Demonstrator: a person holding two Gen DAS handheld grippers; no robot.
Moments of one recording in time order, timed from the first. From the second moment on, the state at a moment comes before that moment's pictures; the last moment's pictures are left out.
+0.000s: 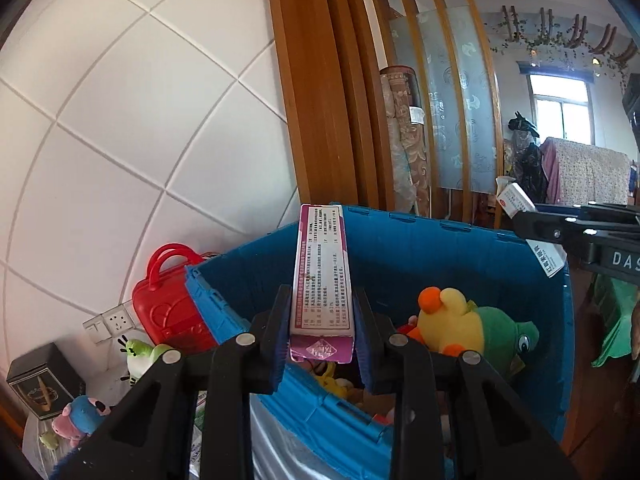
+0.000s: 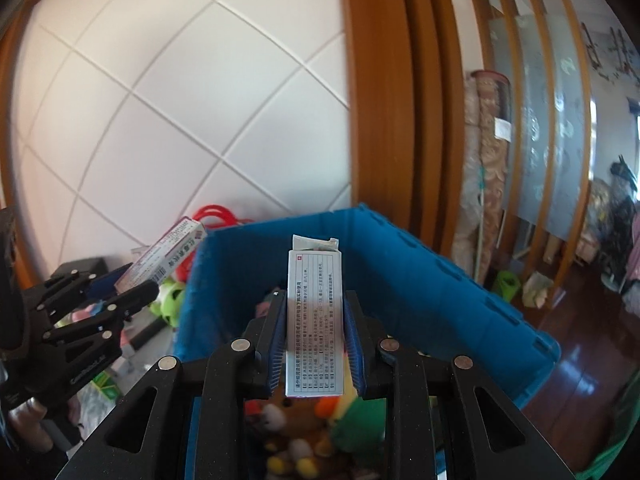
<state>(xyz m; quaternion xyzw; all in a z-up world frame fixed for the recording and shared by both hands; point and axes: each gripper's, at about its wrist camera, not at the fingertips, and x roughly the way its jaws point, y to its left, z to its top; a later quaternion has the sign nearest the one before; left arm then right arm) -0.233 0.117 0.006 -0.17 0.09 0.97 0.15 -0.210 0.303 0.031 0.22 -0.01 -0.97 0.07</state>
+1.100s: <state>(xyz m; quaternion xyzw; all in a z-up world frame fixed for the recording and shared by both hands) -0.170 0.109 0.021 -0.13 0.08 0.99 0.01 -0.150 0.310 0.029 0.16 -0.03 -0.98 0.12</state>
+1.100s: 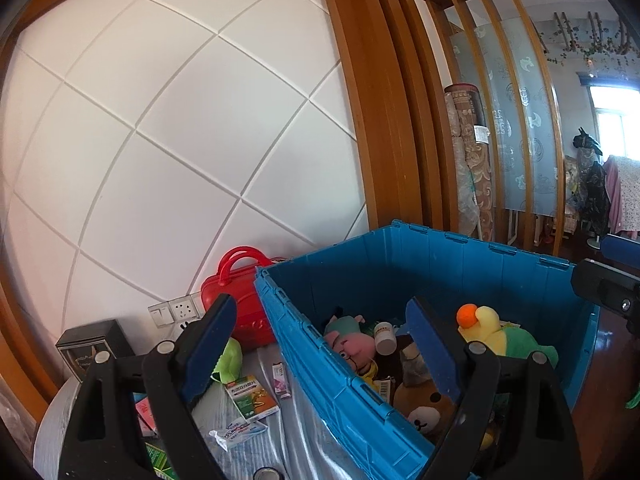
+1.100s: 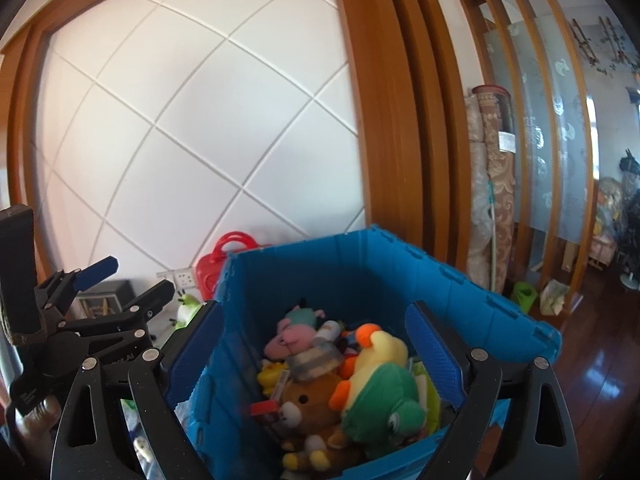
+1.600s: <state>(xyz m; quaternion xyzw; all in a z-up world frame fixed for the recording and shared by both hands) -0.129 0.002 0.000 -0.15 0.05 0.99 -0.06 -0.117 0.219 0.018 0.16 -0.01 -0.97 0.18</state>
